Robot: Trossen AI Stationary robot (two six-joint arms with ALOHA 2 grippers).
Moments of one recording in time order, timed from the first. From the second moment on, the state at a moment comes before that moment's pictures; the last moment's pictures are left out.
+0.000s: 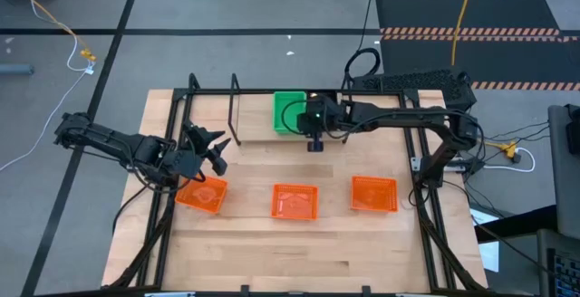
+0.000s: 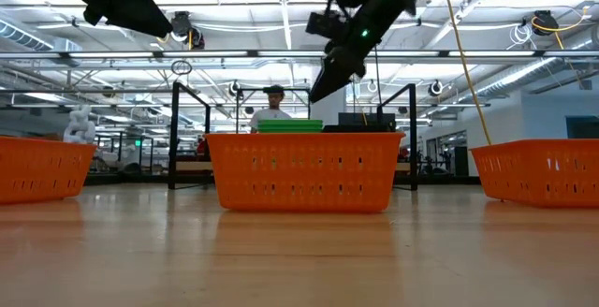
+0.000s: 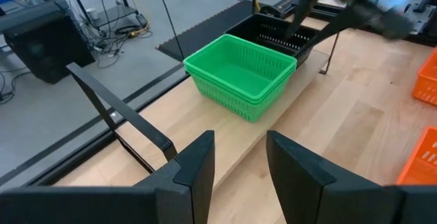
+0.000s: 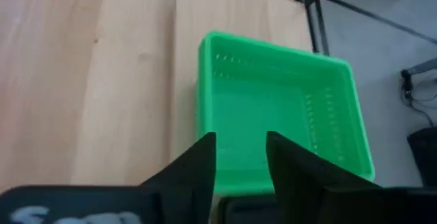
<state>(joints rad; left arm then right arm) -0.31 0.84 0.76 -0.64 -0.92 -0.56 -0.26 1.66 1.25 -0.36 0.13 -0.43</state>
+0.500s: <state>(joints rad) -0.31 1.04 0.76 -0.50 -0.84 -0.51 0.18 1.38 1.05 -0.94 0.17 -0.40</state>
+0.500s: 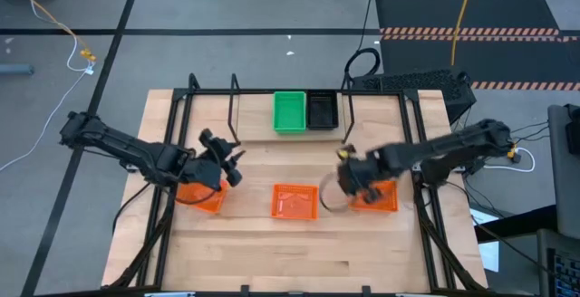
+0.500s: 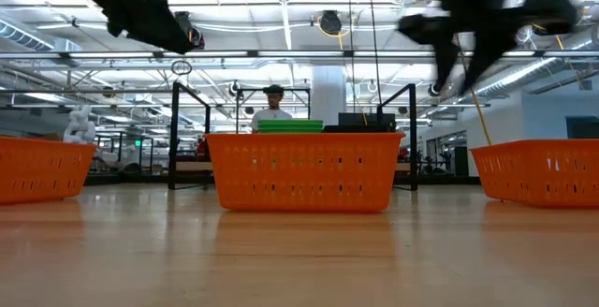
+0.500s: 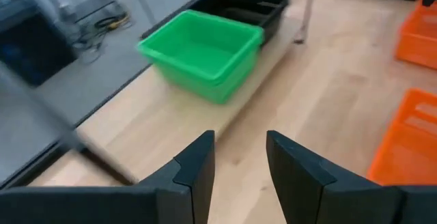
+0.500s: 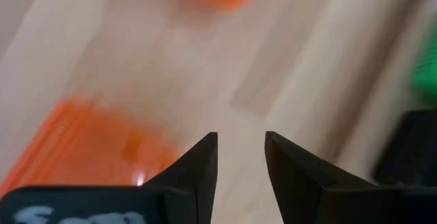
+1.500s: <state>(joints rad) -0.31 1.16 0.76 -0.15 -0.65 -0.10 0.67 1.32 0.77 -1.33 0.16 -0.08</state>
